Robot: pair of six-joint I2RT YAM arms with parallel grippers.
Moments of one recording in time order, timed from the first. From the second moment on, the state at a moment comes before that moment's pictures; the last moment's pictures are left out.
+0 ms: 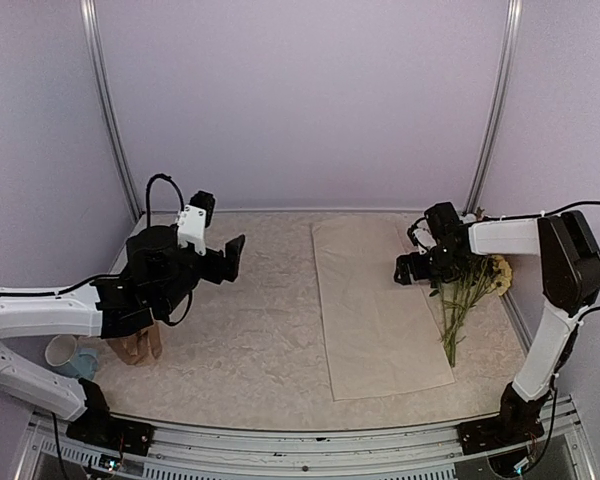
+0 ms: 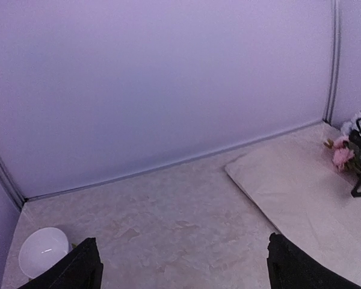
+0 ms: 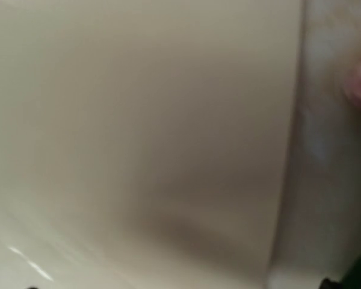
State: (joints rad) left arm -0.87 1.18 0.69 0.44 -0.62 0.05; right arm 0.28 1.79 1.13 -0.34 -0.10 0.09
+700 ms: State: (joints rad) left arm -0.96 1.29 0.73 0.06 -0.31 -0.07; right arm 0.59 1.95 1.24 -0.23 -0.46 0.37
